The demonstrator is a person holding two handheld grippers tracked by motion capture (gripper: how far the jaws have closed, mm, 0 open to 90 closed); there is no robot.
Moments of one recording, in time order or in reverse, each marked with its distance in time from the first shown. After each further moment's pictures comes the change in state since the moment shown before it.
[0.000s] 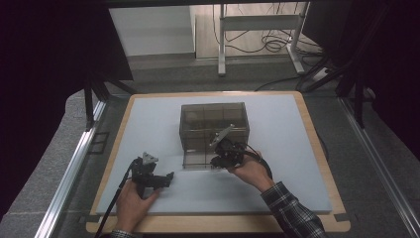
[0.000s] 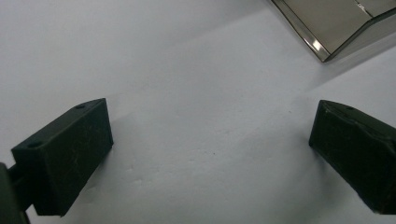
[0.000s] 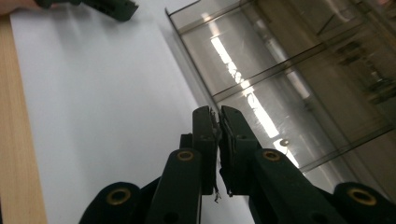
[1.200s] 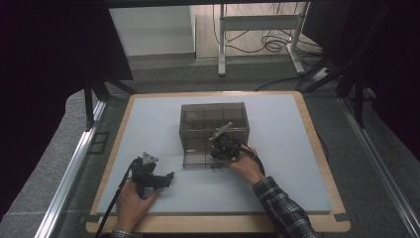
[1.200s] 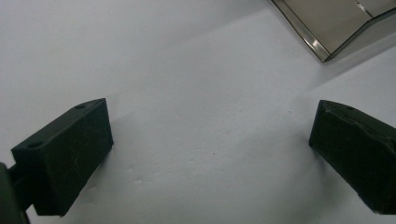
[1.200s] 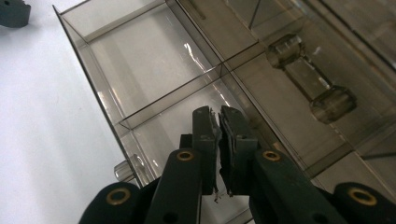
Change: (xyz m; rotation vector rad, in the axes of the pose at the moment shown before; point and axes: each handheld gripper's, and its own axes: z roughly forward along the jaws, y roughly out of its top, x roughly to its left) left arm 0.000 0.000 0.000 0.005 -0.001 0.000; right arm -0.034 -0.004 0.040 -0.028 -0.108 0.056
